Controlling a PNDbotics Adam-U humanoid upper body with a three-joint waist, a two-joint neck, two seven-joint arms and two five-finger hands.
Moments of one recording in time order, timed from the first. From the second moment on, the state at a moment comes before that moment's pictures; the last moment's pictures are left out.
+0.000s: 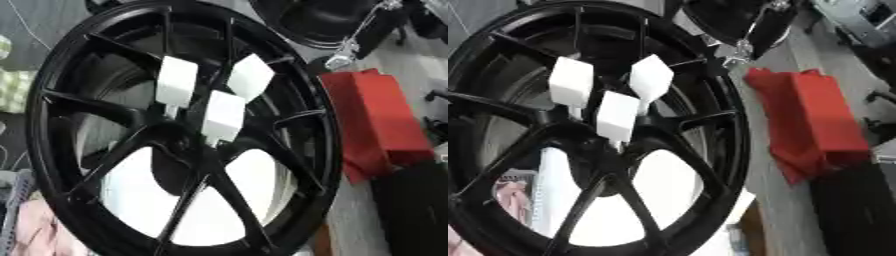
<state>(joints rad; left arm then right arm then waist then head) -0.18 0.37 0.23 -1.98 0.16 0.12 0.23 -0.93 -1.01 0.42 -1.62 0.10 -0.58 0.60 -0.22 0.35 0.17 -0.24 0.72</state>
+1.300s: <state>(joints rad) -0.19 0.37 0.23 -1.98 0.16 0.12 0.22 -0.96 -0.96 0.47 -1.60 -0.02 -0.46 0.72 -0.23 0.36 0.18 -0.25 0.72</state>
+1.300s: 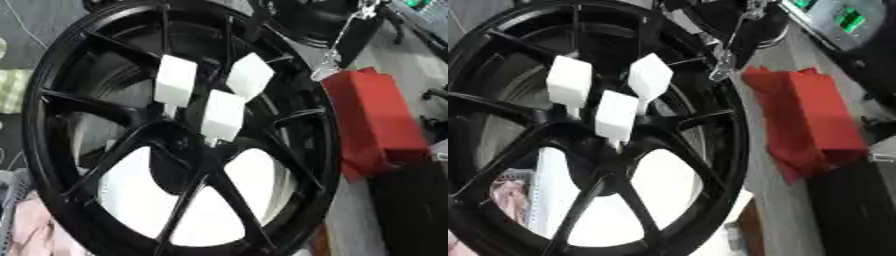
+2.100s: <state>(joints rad) -0.20 0.37 0.23 -1.98 0.17 0.12 0.22 -0.99 -0.92 0.49 -1.59 -0.04 -0.44 0.73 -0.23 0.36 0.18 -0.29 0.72</state>
